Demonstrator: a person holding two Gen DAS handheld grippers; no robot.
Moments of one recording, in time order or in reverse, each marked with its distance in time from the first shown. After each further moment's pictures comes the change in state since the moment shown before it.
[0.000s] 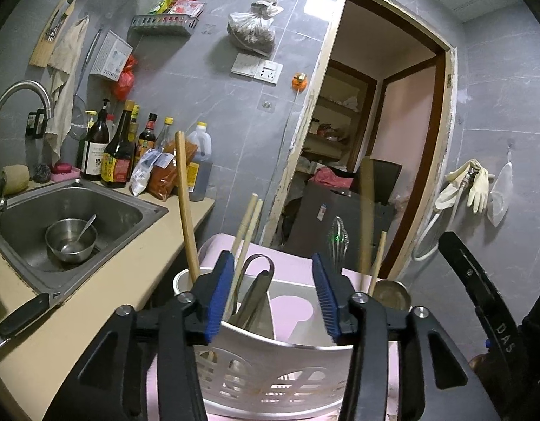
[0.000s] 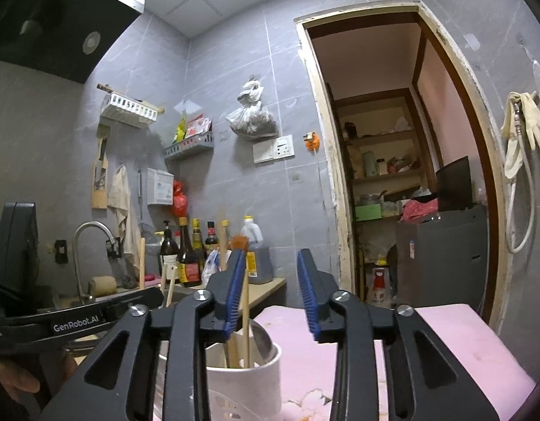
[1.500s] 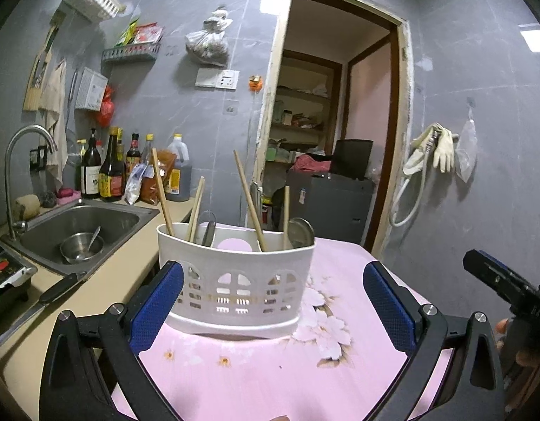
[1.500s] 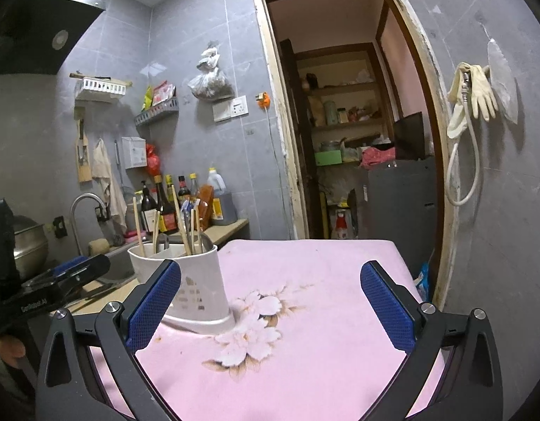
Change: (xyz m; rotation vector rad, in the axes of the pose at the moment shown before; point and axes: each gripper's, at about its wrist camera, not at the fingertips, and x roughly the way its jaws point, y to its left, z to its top) left arm -0.099 -0.081 -0.042 0.174 0.023 -0.024; right arm -0.138 -0.047 0.023 0.060 0.252 -0.118
